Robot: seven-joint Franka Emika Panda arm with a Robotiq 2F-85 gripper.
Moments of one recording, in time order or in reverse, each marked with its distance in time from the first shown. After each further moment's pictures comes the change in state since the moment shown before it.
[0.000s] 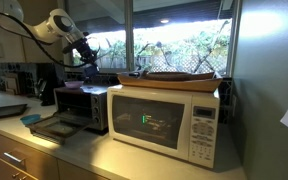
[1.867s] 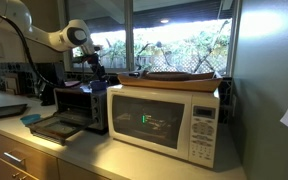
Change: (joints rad) arm -0.103 -0.052 -0.084 -0.208 0.235 0.097 0.373
